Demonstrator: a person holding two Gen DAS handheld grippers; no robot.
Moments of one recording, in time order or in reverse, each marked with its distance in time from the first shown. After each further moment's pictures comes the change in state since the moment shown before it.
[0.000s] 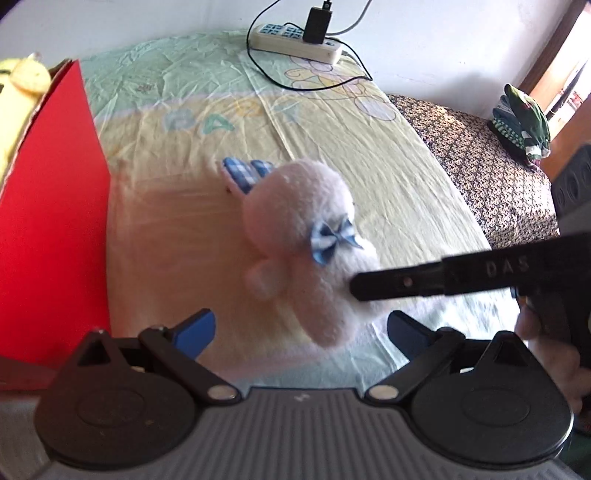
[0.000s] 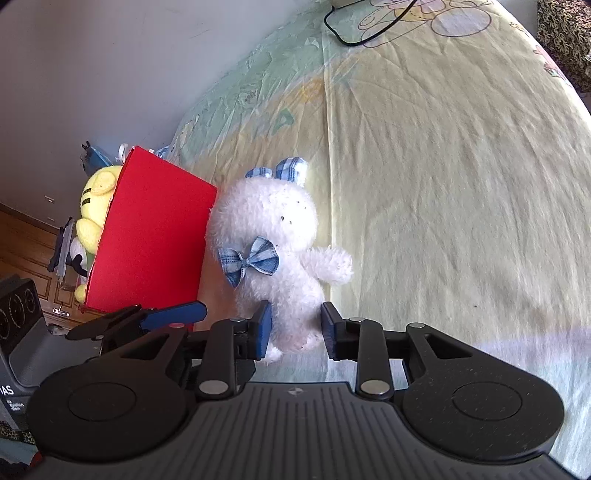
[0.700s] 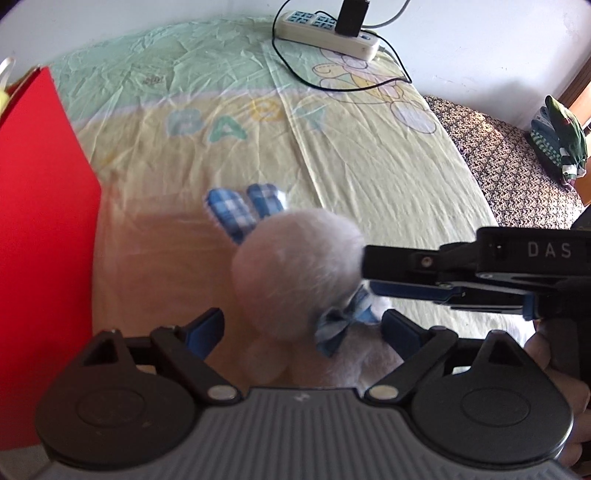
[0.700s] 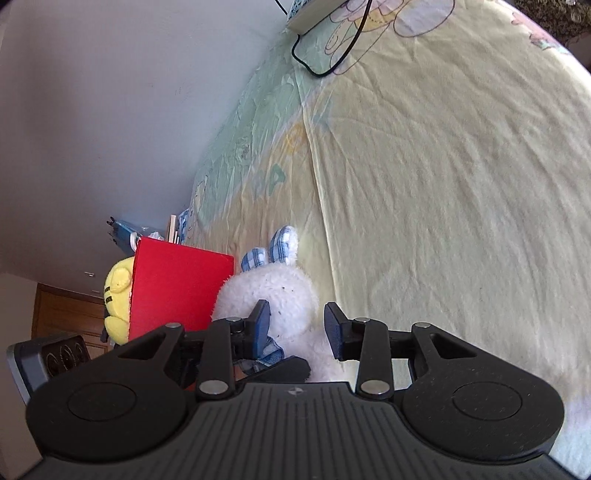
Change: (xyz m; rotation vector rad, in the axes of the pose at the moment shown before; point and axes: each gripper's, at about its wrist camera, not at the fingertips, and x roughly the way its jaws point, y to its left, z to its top) left arm 0.036 -0.004 0.045 -0.074 0.045 0.078; right arm 0.014 -0.035 0.035 0.227 -0.072 0.188
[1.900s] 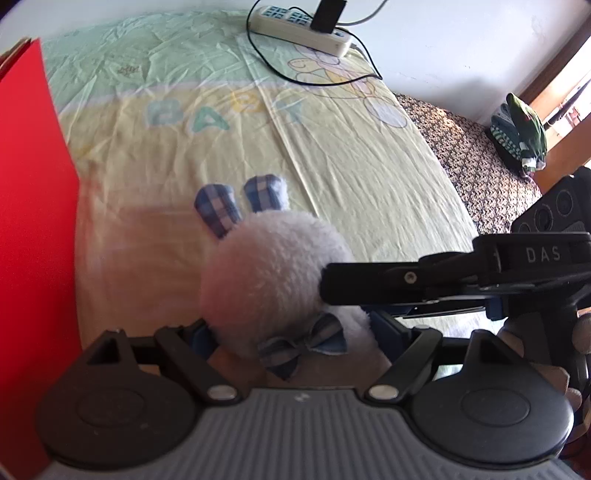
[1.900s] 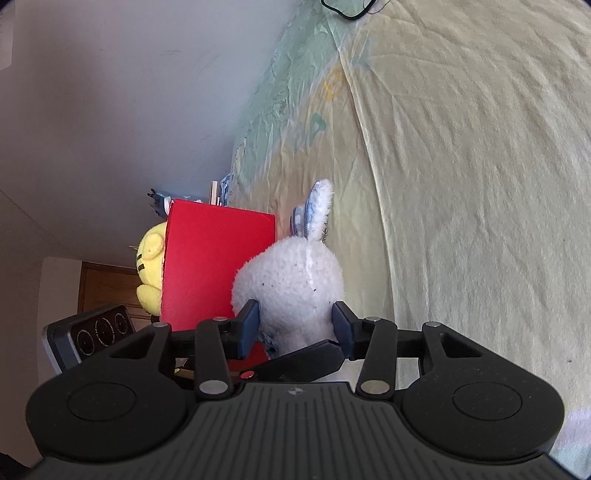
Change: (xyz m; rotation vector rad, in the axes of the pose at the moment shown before) left arm -0.006 0.022 -0.006 0.040 0.011 -0.162; right arm 0.019 -0.006 -0.007 0.020 0.121 0.156
